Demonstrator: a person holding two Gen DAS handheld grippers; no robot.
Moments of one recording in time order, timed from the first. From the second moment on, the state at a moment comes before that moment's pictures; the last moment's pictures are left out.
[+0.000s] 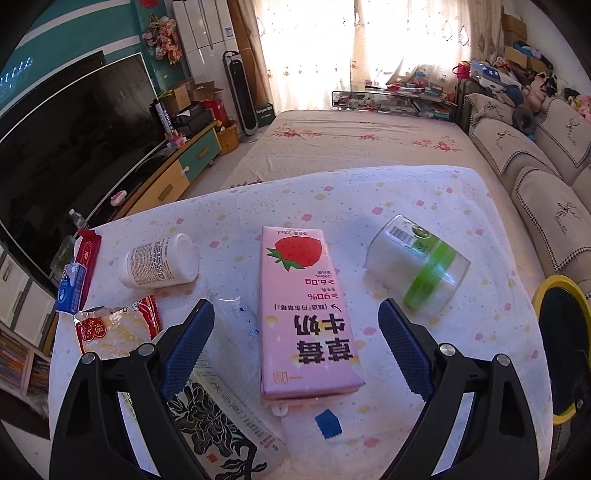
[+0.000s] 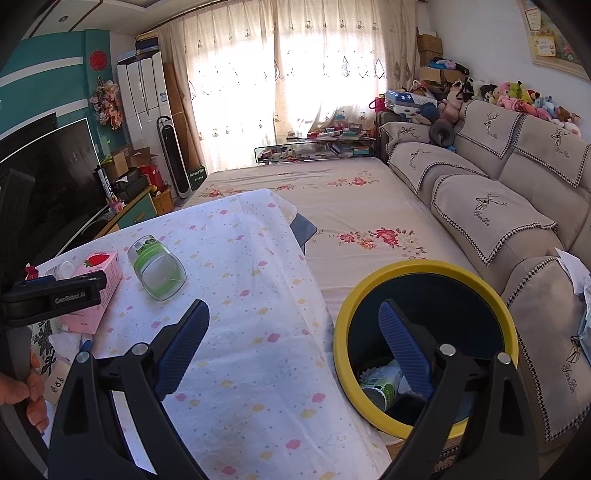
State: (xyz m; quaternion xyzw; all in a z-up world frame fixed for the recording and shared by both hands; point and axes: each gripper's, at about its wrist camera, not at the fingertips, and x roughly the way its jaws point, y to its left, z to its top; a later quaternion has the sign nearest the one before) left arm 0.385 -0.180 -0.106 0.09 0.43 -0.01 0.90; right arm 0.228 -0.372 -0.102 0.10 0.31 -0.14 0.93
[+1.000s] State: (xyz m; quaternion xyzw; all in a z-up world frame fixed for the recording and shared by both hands) left arm 0.328 -0.187 -0.071 0.07 0.40 -0.06 0.91; right arm 0.224 -0.385 -0.098 0.12 0.31 -0.16 0.93
